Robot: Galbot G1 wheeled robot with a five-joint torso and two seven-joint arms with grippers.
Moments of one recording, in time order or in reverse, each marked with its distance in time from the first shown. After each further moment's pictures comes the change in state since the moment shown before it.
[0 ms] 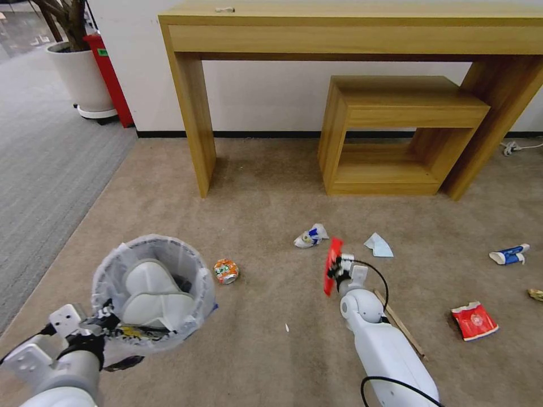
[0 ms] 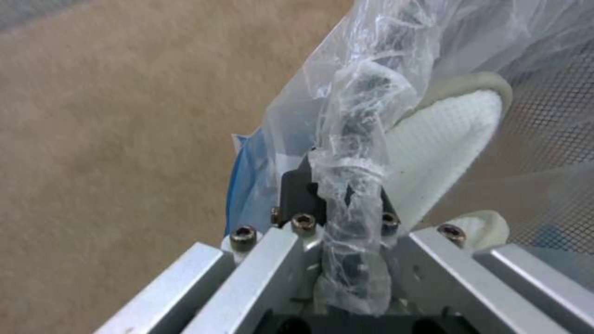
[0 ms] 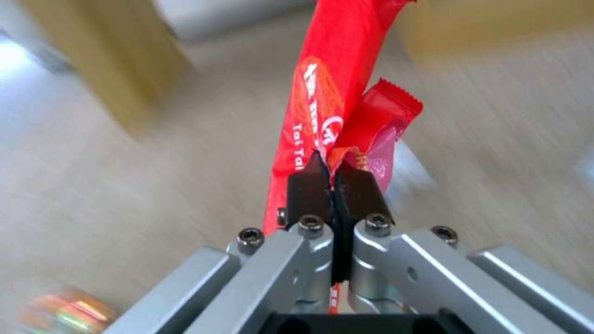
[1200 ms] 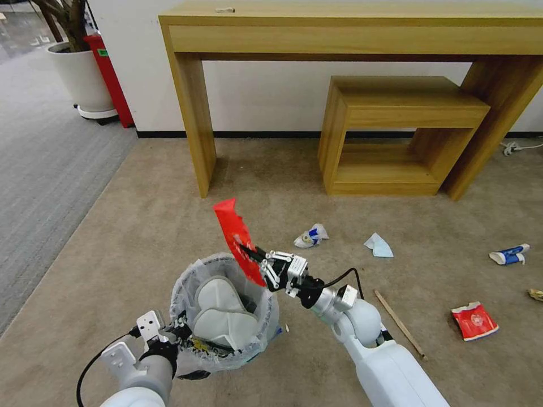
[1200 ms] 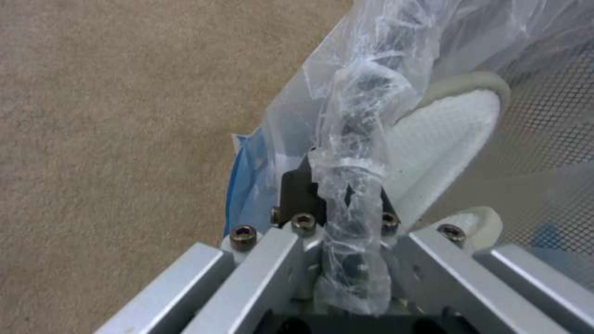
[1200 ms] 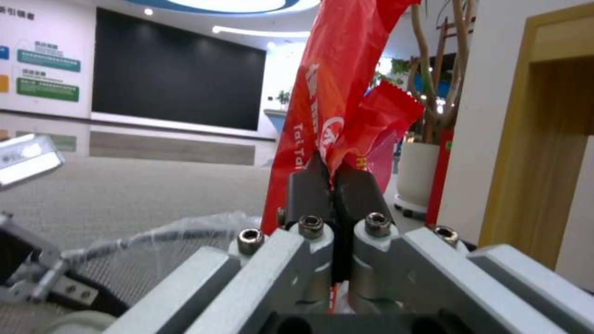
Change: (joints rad) left arm 0.029 -0.043 0.273 0.012 0.076 0.012 -0.016; right arm -0.116 -0.059 -0.146 0.233 -0.180 0.488 -0.789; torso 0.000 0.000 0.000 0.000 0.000
